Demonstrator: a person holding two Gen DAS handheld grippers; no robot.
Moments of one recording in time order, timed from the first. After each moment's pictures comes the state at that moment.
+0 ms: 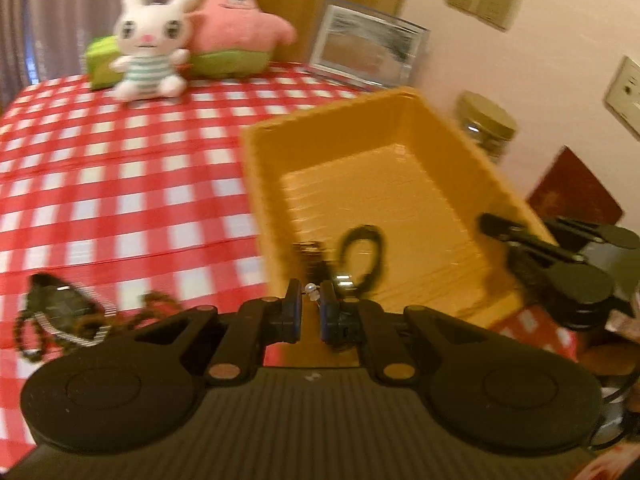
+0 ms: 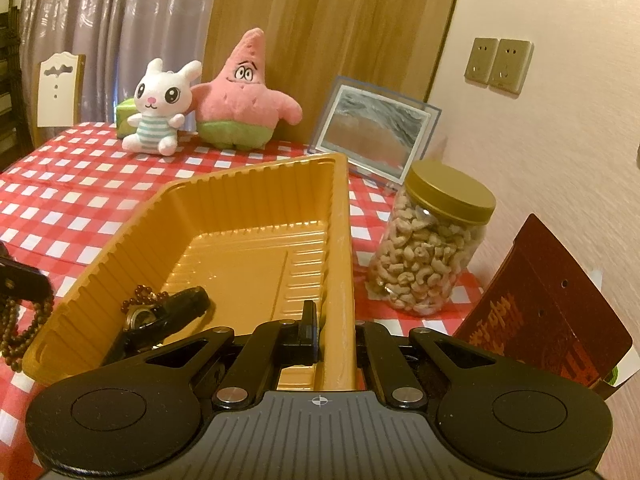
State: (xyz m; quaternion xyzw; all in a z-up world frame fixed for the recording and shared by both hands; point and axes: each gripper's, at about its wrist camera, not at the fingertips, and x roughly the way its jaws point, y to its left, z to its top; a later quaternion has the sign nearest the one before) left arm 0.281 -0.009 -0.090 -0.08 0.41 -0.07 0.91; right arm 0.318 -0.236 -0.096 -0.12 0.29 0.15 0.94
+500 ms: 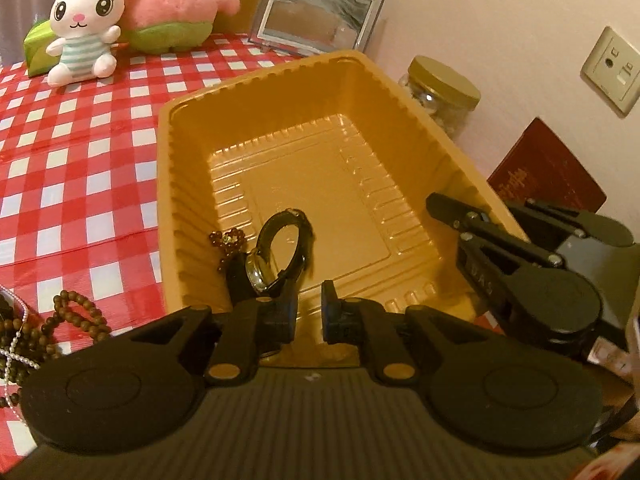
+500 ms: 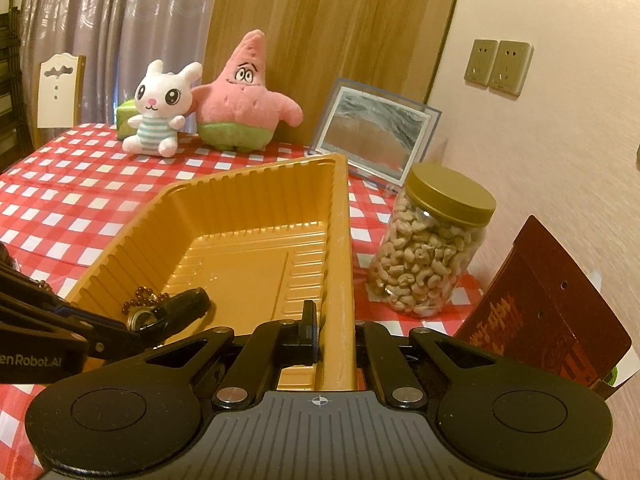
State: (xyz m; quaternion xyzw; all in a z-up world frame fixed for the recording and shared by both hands) left arm 0.305 -0.042 -0.104 -0.09 0.43 -0.12 0.89; right arm 0.318 -0.236 -0.094 -0.12 0.29 0.15 0.94
